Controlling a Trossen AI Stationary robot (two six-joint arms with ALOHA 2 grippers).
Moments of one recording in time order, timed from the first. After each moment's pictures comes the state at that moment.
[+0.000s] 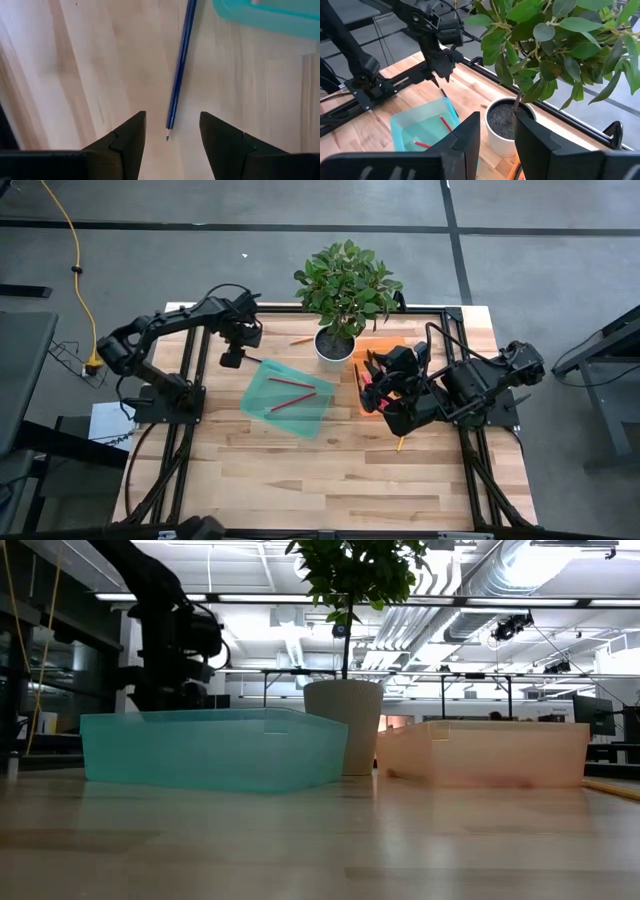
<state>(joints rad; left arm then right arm) 0.92 1.47 0.90 -0.88 0.06 0.99 0.46 1.63 1.98 -1.37 1.04 1.00</state>
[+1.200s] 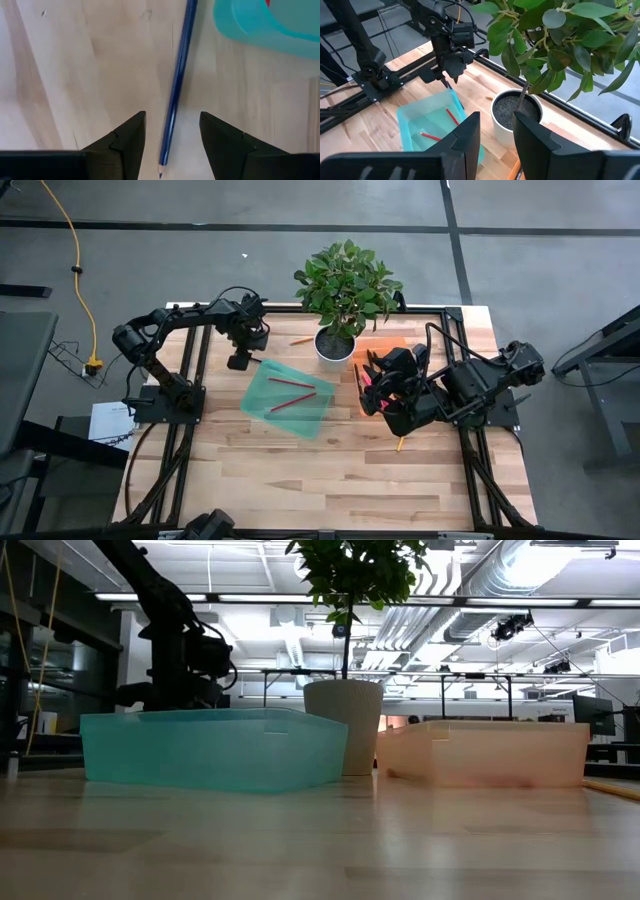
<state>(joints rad) 0.92 1.61 0.90 -0.81 0.13 0.97 0.46 1.63 1.98 -1.37 0.99 1.01</state>
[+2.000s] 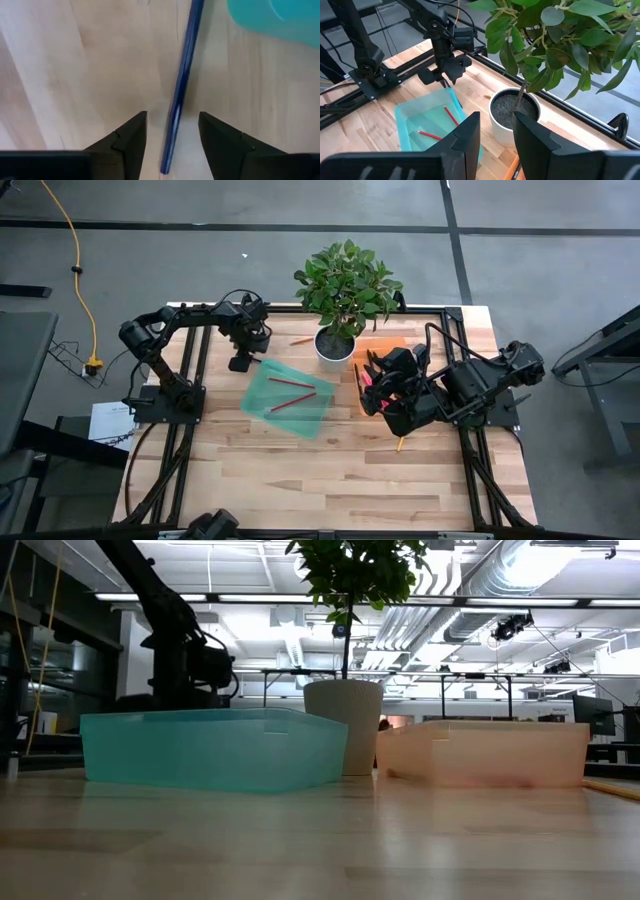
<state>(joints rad) 0.91 1.67 0.89 -0.77 0.11 0.97 0.46 1.63 1.98 -1.39 0.98 1.01</state>
